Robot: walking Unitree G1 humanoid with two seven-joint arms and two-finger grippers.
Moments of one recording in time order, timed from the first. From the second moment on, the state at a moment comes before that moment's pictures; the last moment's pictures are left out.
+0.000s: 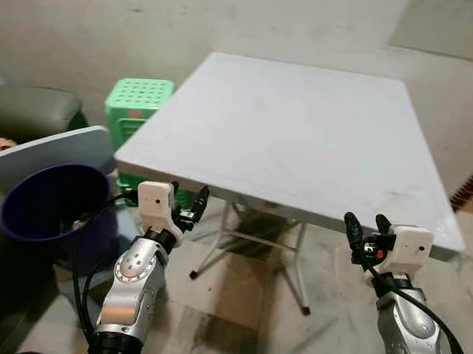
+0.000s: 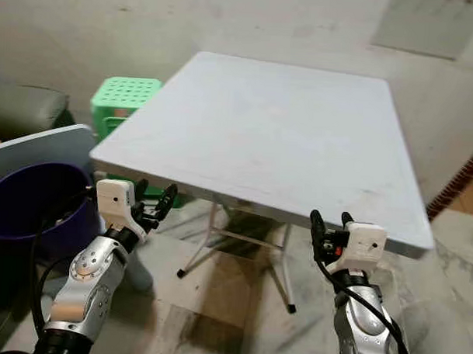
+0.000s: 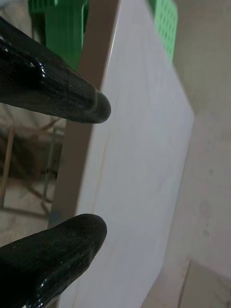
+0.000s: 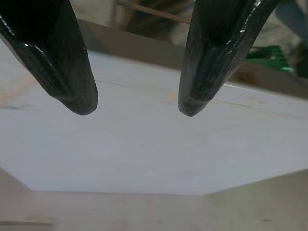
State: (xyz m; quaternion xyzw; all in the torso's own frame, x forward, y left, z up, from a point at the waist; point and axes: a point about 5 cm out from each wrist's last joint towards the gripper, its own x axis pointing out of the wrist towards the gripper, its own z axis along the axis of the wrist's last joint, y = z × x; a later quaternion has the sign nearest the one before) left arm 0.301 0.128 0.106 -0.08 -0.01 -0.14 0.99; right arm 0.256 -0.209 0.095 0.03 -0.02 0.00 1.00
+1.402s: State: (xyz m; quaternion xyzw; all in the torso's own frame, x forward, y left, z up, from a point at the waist) left arm 0.251 0.137 -0.016 0.01 0.19 -0.15 0.97; right arm 0.197 -0.221 -0.038 -0.01 0.25 -0.02 0.97
